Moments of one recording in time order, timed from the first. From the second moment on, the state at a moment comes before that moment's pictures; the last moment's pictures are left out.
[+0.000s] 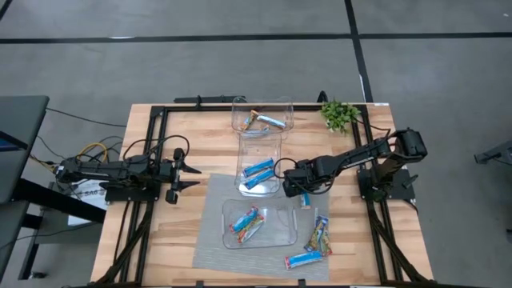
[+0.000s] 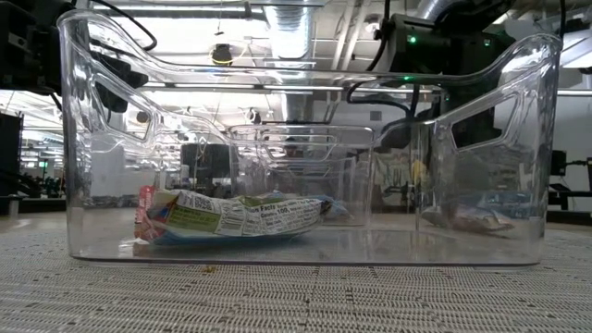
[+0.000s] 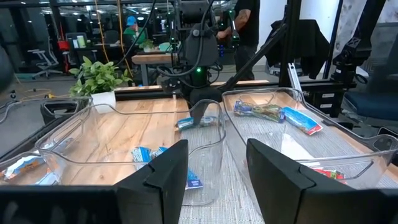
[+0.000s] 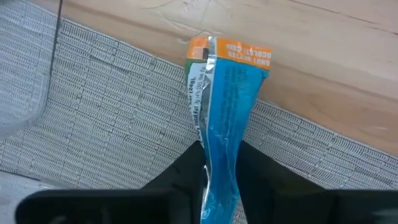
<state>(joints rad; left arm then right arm) -0.08 0.05 0.01 0.03 -0.01 0.04 0.10 1.66 0.91 -0.70 0.03 1.33</state>
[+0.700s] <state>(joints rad) -0.08 0.05 0.01 0.03 -0.01 0.04 0.08 1.45 0.91 -0.70 0.18 1.32</state>
